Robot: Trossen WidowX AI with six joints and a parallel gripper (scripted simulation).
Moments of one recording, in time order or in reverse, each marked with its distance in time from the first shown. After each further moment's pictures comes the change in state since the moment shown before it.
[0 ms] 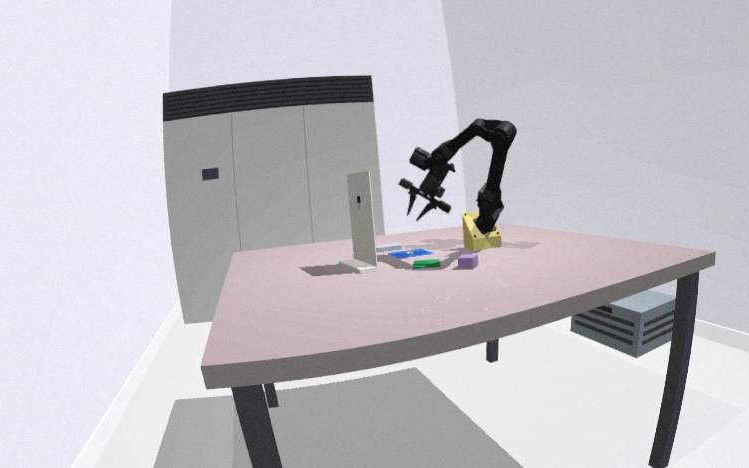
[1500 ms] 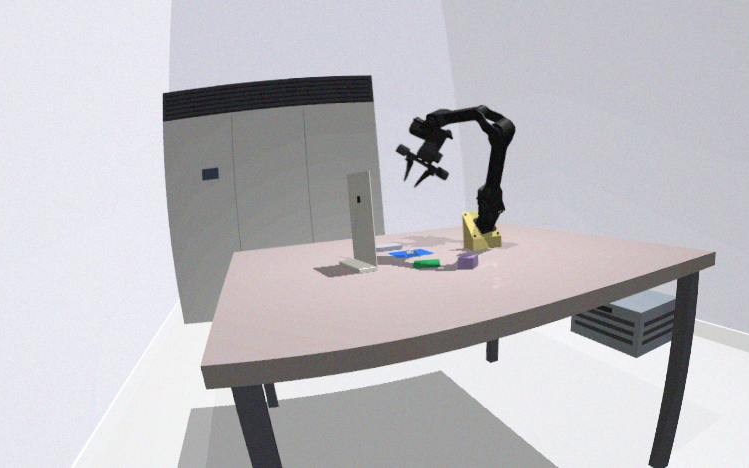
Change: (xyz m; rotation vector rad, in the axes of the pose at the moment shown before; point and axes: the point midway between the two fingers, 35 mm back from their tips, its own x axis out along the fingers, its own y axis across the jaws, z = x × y) arm -0.091 -0.062 0.003 -0.007 -0.003 -0.012
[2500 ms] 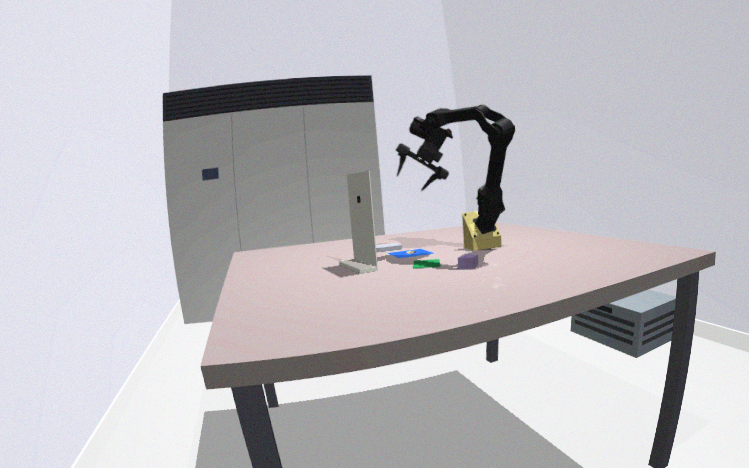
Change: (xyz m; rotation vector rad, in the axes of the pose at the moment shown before) arm -0.003 -0.001 0.000 0.002 -0.001 0.000
